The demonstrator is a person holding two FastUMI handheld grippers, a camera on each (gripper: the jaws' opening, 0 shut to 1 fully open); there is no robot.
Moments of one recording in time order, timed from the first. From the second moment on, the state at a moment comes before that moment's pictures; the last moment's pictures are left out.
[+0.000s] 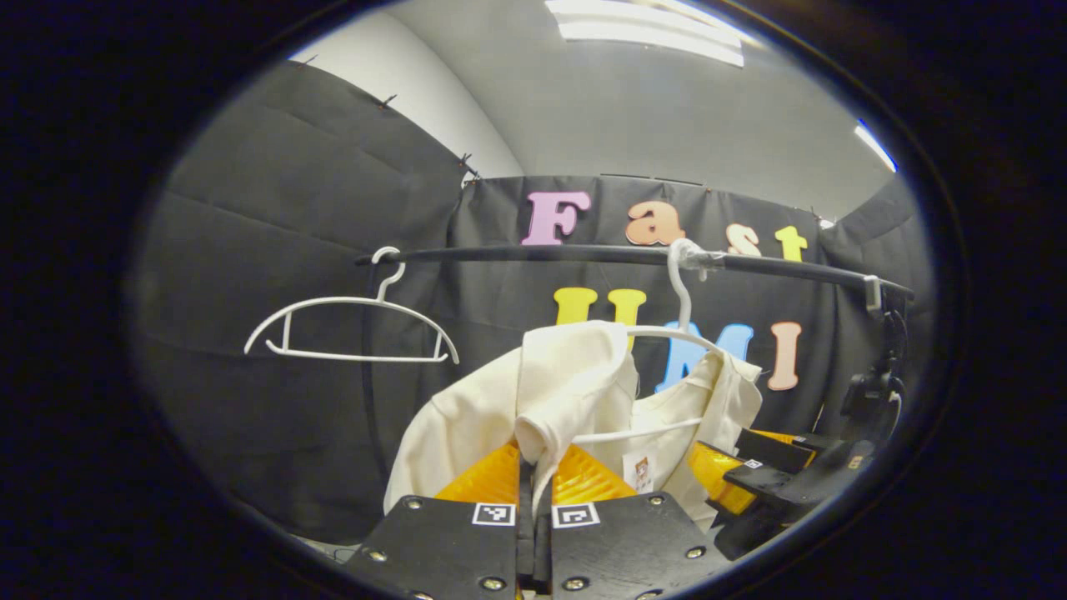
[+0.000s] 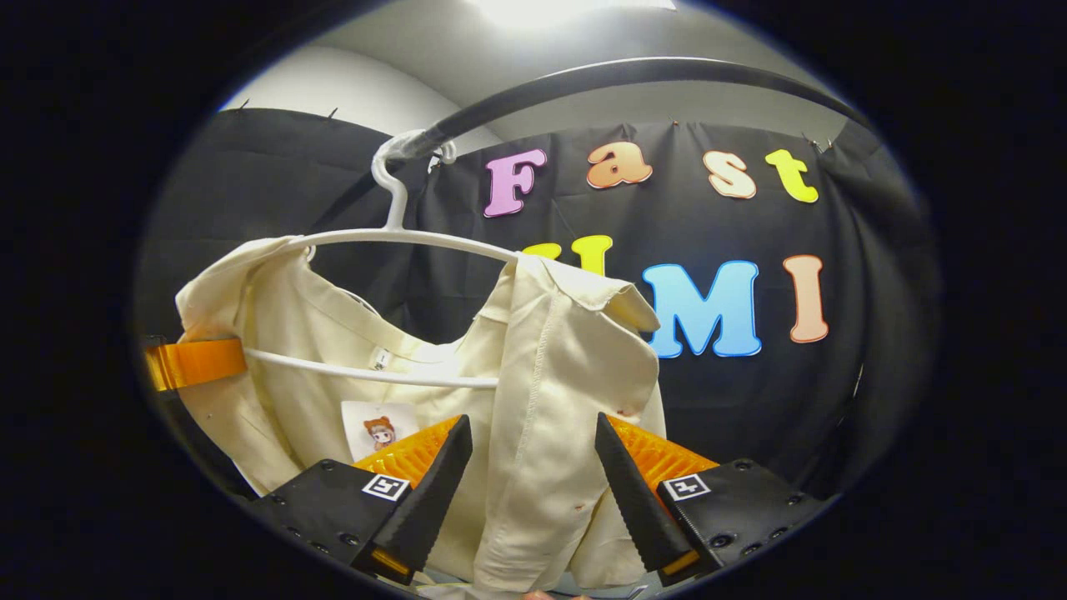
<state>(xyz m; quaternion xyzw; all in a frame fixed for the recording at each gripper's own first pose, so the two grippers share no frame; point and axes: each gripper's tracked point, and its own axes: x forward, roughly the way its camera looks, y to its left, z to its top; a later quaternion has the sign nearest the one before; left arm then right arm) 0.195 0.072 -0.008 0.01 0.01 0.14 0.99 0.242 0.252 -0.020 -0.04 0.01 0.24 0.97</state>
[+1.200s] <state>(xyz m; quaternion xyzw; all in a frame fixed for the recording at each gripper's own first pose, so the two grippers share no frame) 0.183 0.063 0.002 0.00 0.01 0.13 0.99 0.284 0.235 0.007 -0.05 -0.05 0.25 0.97</state>
